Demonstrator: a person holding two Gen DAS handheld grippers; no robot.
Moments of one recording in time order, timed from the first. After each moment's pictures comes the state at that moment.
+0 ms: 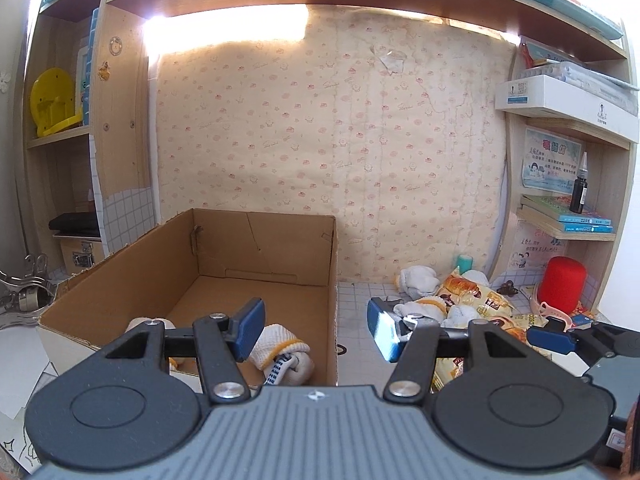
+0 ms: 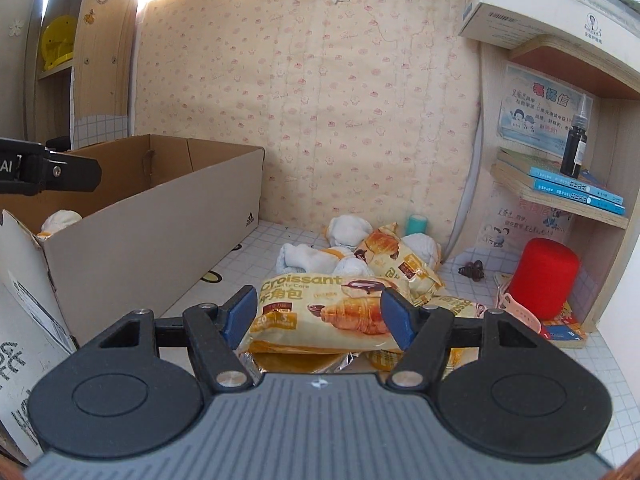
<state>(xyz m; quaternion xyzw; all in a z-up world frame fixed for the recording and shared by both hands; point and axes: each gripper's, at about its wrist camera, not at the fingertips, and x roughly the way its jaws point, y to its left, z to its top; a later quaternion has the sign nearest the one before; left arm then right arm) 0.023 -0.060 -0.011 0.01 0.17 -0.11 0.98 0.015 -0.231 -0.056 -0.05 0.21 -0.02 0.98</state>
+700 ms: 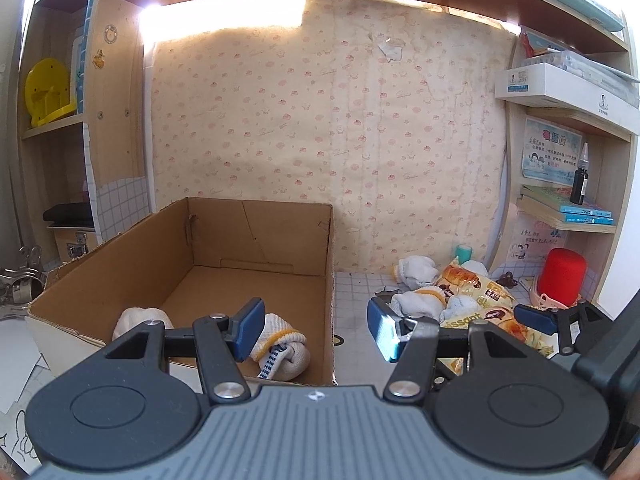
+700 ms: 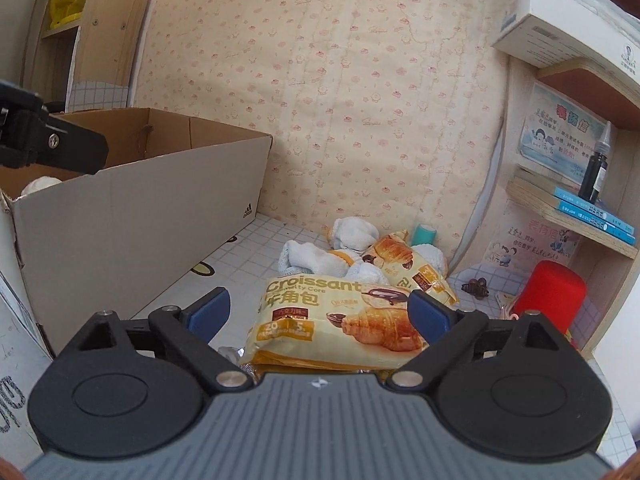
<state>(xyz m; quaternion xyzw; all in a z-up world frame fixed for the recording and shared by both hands) 0.027 -0.063 -0.017 0.01 0.18 -0.11 0.98 0.042 -0.201 -0.077 -0.12 0.20 -0.04 0.97</state>
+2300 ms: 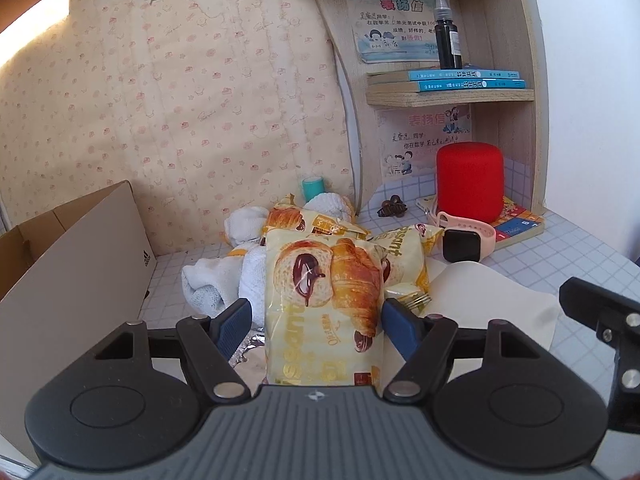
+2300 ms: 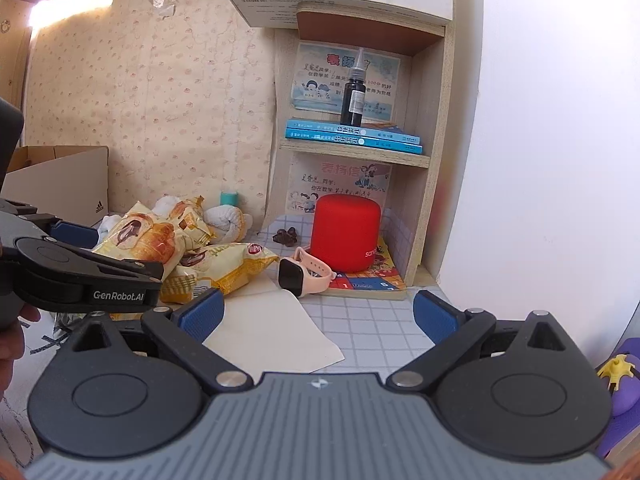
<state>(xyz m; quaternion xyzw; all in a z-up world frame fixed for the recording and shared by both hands) 0.045 -0.260 -0.090 0.14 0.21 -0.19 0.95 -0.069 -0.375 -0.079 -0.03 0.17 -0.16 0.97</state>
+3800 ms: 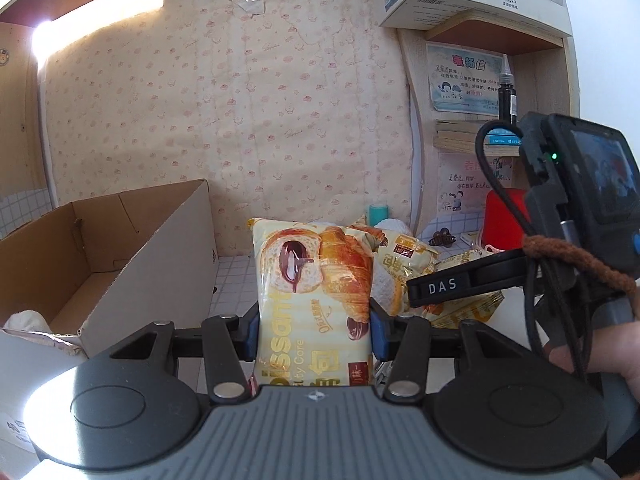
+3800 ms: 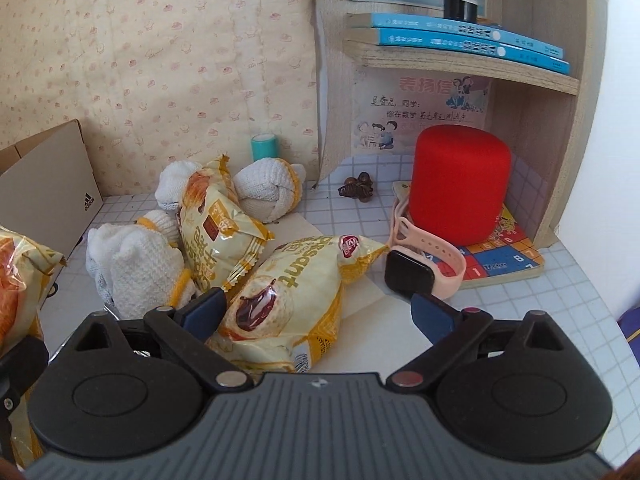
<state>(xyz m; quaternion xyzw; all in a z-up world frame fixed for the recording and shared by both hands) 0.035 -0.178 -0.075 0.07 0.17 -0.17 0.97 0.090 -0.357 -0.098 0.07 0.31 -0.14 0.94</state>
